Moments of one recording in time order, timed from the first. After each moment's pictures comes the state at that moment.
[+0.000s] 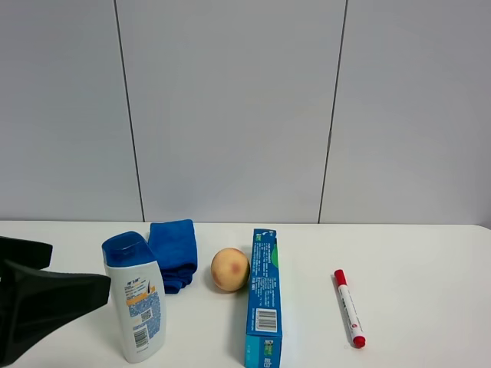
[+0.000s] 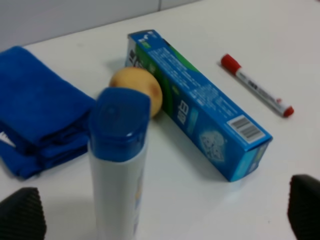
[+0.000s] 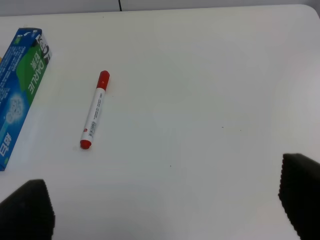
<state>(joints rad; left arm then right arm) -0.61 0.97 -0.14 0.18 -0.40 -0.31 -0.03 0.00 -0.50 0.08 1.07 -0.06</state>
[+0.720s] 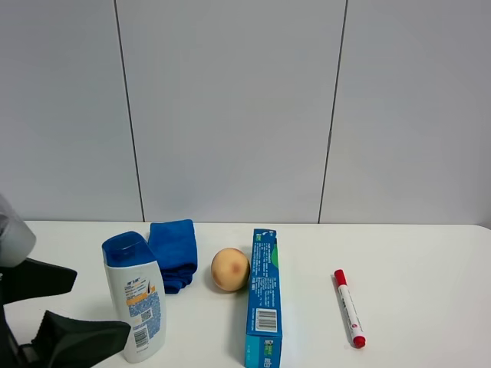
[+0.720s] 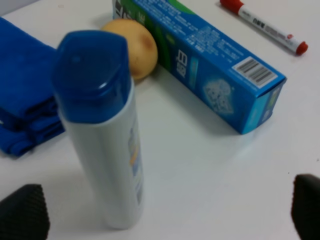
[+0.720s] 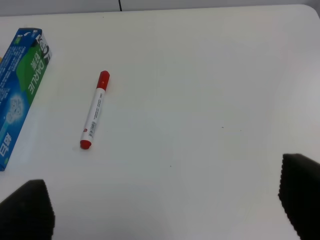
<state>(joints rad) -0.62 1.23 -0.14 0.16 -0.55 -0.19 -0.03 0.00 -0.50 0.08 1.07 -0.06</state>
